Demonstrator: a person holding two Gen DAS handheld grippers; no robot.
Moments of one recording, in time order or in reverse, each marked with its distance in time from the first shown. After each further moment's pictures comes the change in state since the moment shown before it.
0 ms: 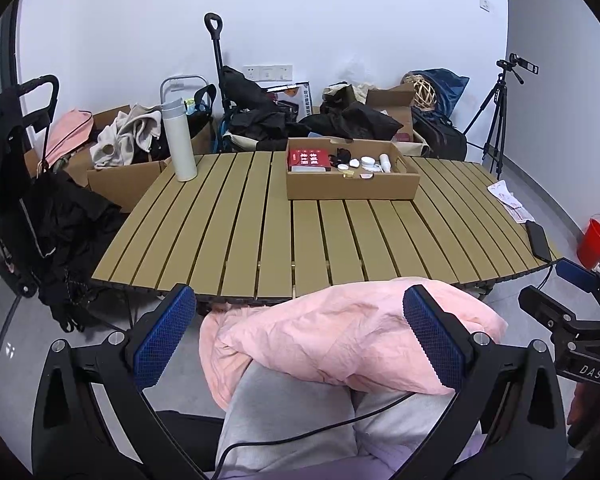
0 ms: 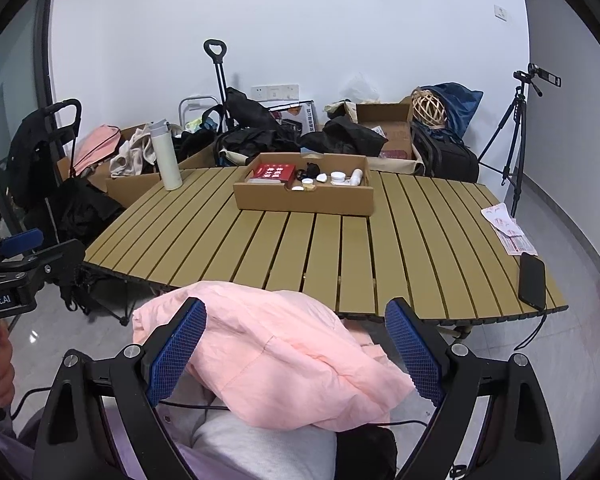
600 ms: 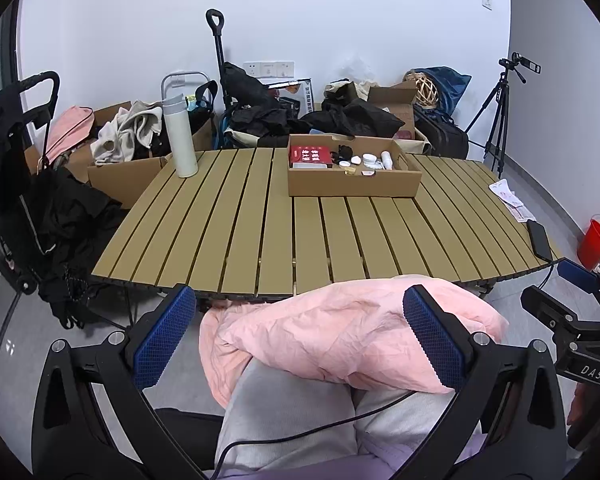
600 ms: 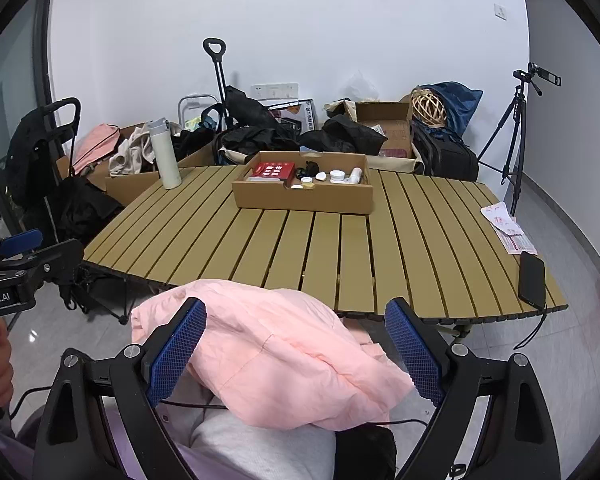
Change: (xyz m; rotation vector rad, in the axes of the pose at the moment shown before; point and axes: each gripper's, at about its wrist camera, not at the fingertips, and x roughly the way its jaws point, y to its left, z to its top) left arm 0.002 0.003 0.000 -0.003 0.011 0.000; right arm 0.001 0.000 0.000 0.002 0.004 -0.002
